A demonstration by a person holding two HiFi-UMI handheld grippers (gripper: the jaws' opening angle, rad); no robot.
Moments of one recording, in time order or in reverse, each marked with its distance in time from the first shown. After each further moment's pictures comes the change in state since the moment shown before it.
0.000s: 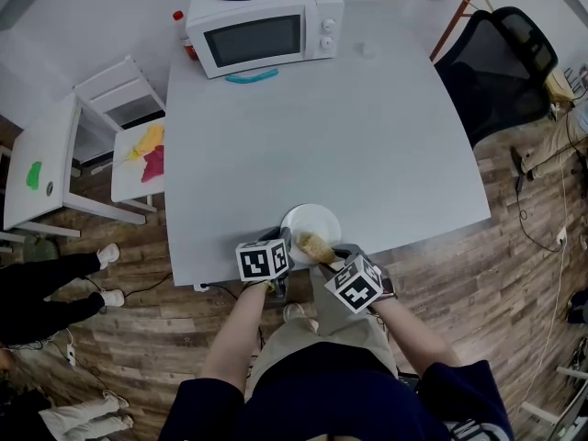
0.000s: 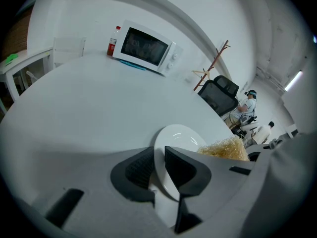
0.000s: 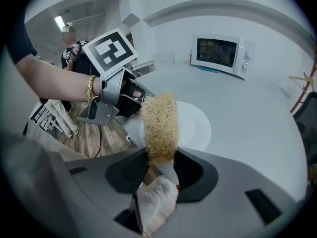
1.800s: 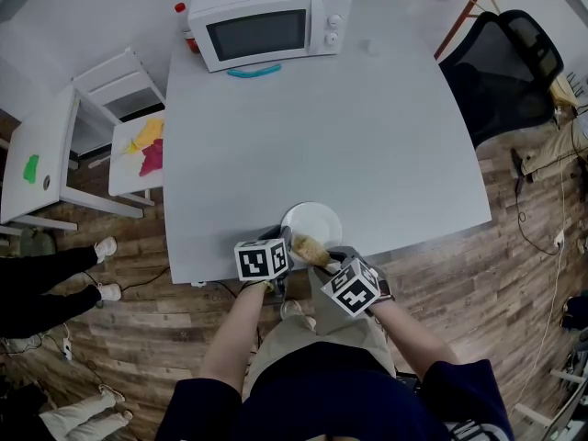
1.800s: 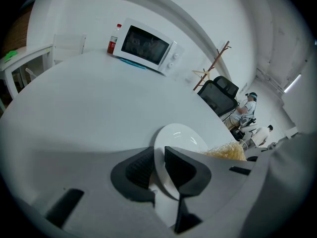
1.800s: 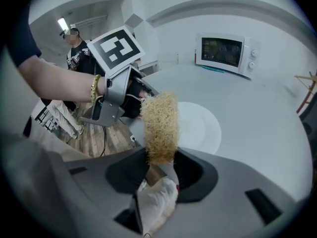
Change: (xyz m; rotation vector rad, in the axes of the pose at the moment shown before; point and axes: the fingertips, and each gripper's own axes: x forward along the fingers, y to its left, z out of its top) left arm 0.000 -0.001 0.000 -0.014 0.013 -0.018; right arm 0.006 0.013 0.005 -0.016 -0.003 0.048
